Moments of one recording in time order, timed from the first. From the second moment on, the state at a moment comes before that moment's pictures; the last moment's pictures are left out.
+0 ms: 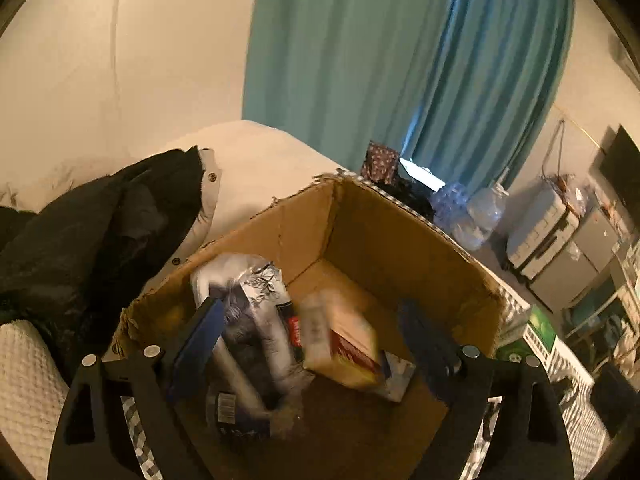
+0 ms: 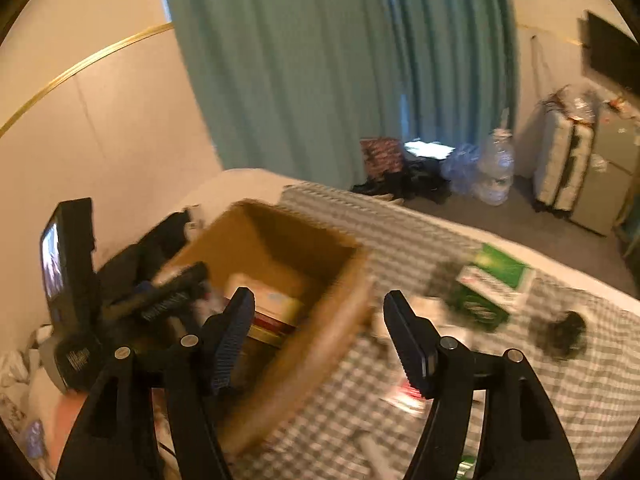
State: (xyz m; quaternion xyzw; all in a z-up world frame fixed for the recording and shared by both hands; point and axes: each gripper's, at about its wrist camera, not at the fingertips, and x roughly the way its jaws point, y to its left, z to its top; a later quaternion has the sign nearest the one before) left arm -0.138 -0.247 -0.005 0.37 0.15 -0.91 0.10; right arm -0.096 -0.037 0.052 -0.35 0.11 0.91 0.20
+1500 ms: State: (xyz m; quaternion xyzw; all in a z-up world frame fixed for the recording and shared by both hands) left arm -0.143 0.028 -0.086 0.45 -0.01 -0.89 -0.07; right arm 0.065 0.177 -0.014 -0.37 0.16 0.83 0.40
